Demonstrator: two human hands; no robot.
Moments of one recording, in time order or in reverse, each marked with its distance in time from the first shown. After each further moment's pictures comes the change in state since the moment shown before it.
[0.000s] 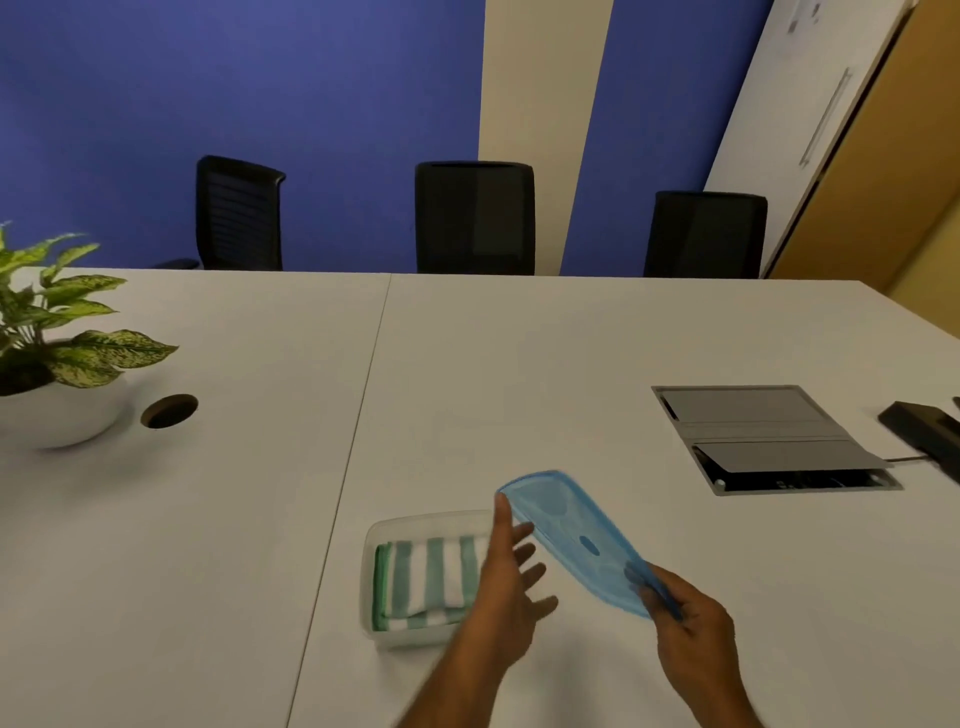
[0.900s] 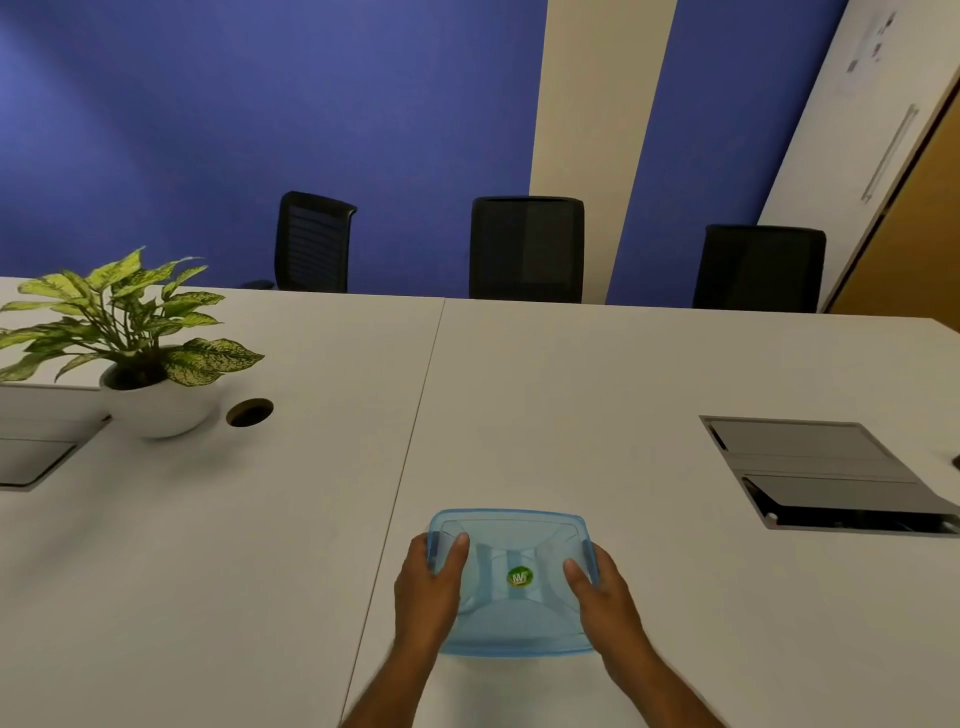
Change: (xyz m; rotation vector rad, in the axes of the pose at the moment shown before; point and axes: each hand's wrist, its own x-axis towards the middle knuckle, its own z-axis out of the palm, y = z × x) left_hand -0.030 0.021 -0.123 0.491 0.512 0.579; right_hand -0.006 -0.037 0.109 0.082 -0.284 0.293
